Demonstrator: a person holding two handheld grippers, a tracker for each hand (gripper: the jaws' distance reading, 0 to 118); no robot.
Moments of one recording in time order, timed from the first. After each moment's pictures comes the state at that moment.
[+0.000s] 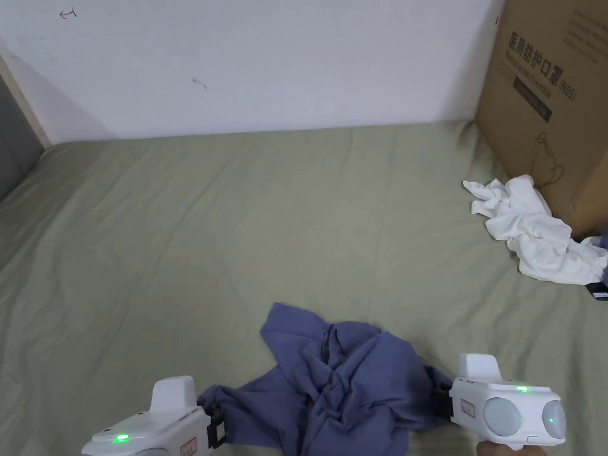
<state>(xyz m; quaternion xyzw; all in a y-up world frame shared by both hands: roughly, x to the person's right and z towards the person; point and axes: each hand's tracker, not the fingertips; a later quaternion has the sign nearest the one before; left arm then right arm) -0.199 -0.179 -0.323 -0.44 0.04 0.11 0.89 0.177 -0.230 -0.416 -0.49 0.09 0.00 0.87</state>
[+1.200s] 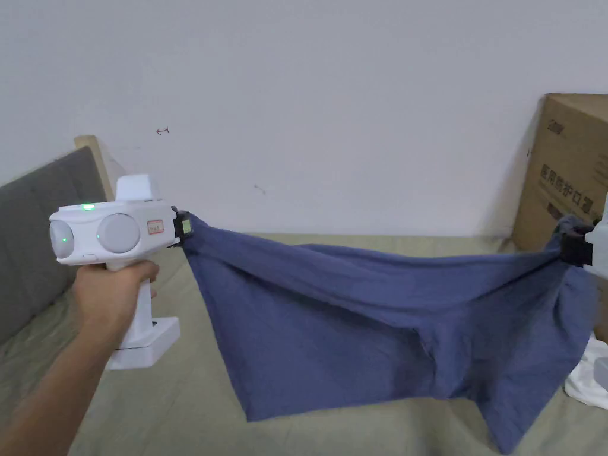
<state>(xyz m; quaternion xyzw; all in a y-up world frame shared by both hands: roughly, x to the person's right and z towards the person) -0.315 0.140 -0.453 -0.17 0.11 0.06 0.98 0.223 0.120 -0.490 -0.15 0.08 0.05 0.98</state>
